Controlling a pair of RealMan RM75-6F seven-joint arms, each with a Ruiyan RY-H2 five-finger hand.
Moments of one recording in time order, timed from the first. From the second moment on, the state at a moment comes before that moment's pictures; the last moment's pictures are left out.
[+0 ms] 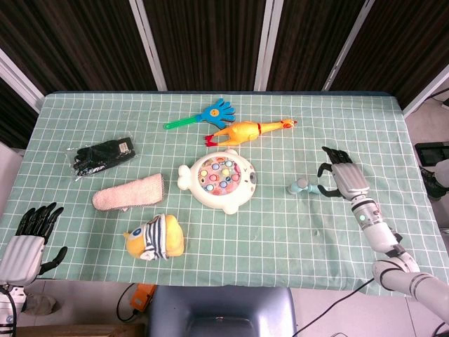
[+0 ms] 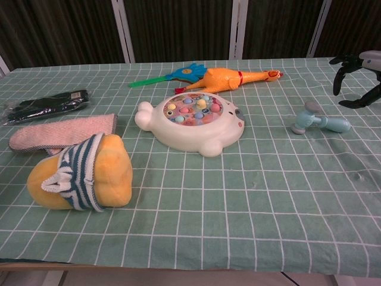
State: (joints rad) left arm -0.13 -1.15 -0.02 -1.56 1.56 1.47 0.04; right arm 0.61 -1.45 0.19 -0.99 -1.34 0.85 0.24
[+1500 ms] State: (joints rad) left arm -0.13 -1.14 -0.02 -1.57 1.55 1.47 0.04; right arm 0.68 -1.60 0.17 -0.85 -1.29 0.76 0.19
